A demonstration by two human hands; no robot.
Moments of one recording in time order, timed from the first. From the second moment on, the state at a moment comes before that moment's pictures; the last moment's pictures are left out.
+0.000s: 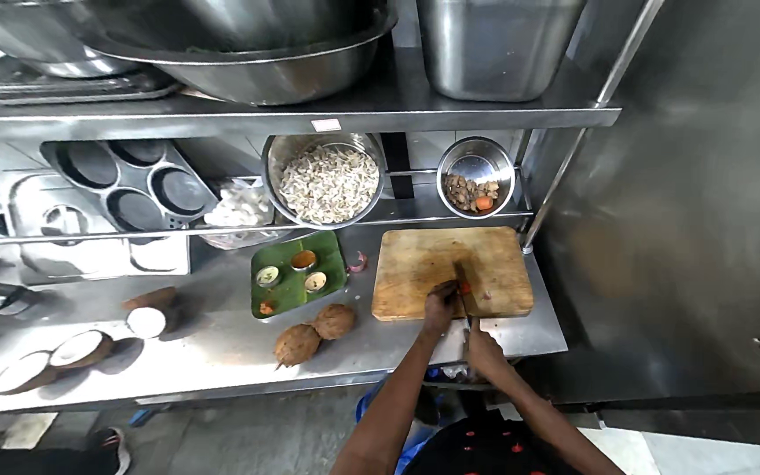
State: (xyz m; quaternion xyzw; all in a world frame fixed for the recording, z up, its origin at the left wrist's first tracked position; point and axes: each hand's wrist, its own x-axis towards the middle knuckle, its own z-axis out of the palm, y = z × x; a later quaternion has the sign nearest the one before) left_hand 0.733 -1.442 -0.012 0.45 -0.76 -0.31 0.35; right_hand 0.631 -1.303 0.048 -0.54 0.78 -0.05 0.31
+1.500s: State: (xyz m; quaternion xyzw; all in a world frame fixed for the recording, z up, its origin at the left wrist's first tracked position) left_hand 0.747 -1.428 0.011 0.44 -0.74 -0.37 0.35; right_hand 0.620 -1.314 0.050 -0.59 0.75 -0.06 0.29
